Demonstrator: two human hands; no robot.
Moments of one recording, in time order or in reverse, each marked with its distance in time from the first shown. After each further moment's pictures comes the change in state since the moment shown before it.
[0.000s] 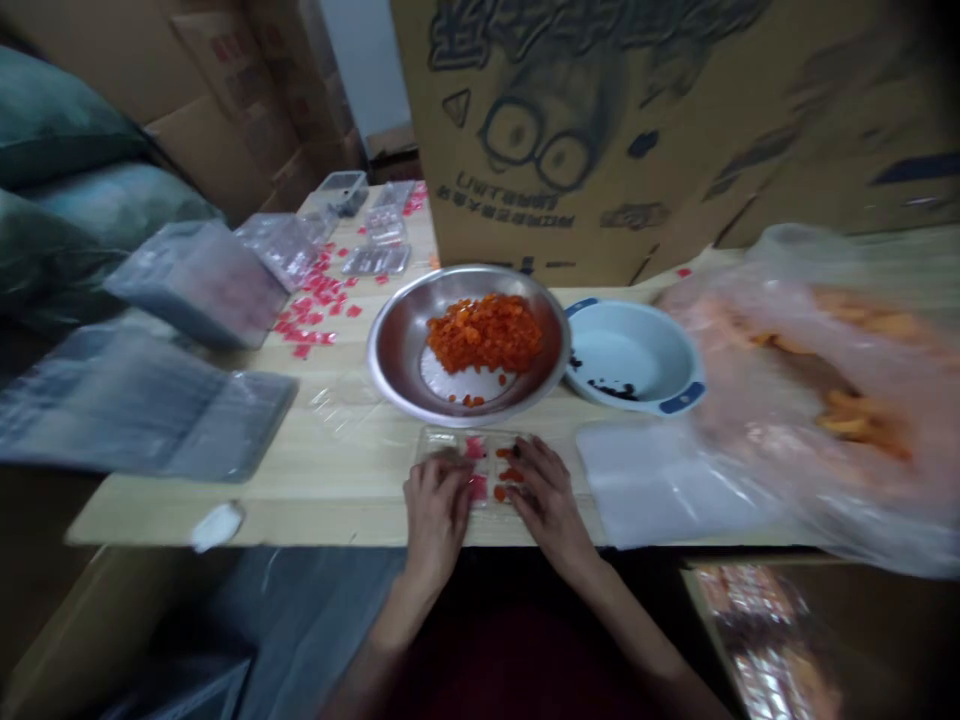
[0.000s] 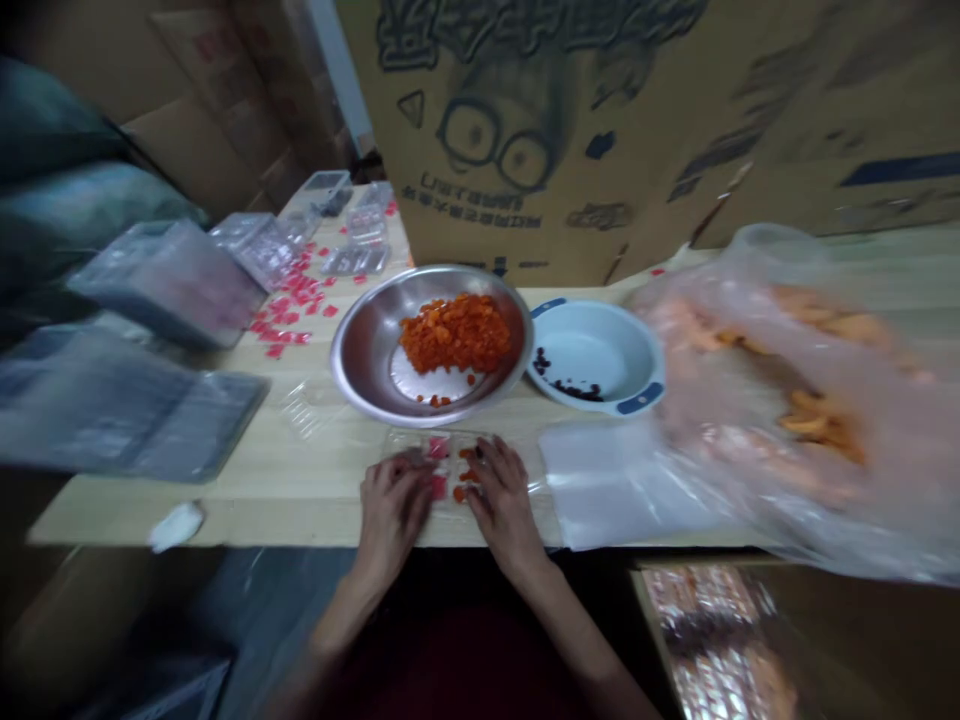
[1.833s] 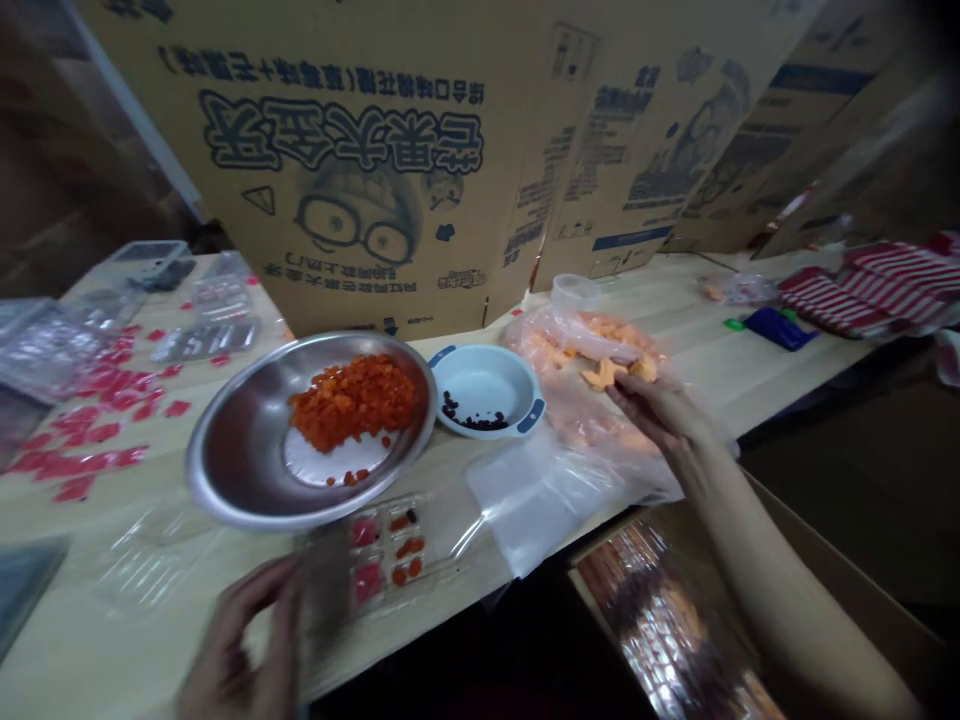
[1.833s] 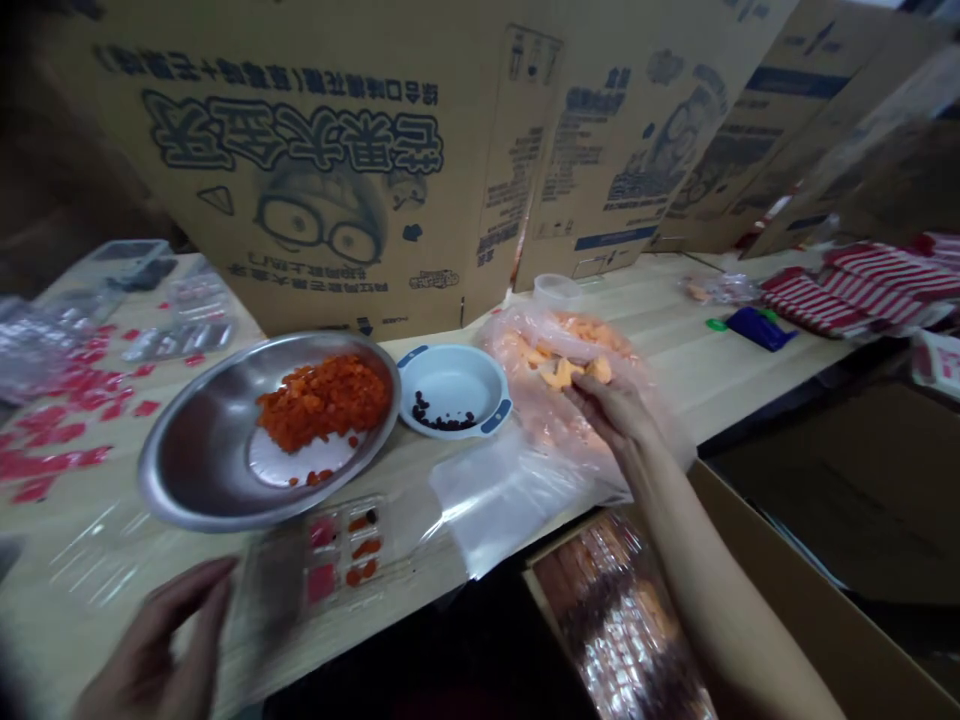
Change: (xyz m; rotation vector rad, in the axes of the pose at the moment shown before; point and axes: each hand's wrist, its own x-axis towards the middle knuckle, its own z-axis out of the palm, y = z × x) left_hand 0.029 0.007 -0.050 -0.344 0.243 -0.097; right_hand 0.076 0.072 -0.316 0.412 0.698 0.618
